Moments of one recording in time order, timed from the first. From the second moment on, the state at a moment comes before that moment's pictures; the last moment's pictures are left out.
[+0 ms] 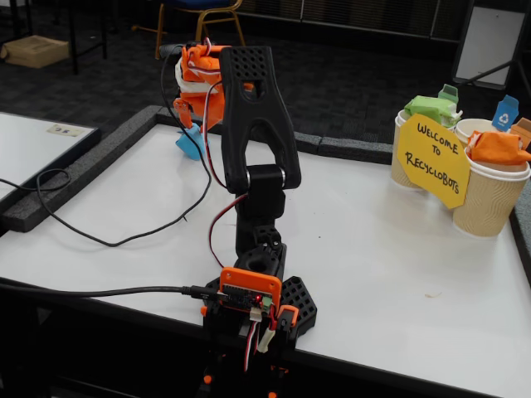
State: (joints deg) arm -33.8 45.6 53.3 56.6 -69.7
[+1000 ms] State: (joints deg) arm -26.7 83.6 82.4 76.8 -67.9
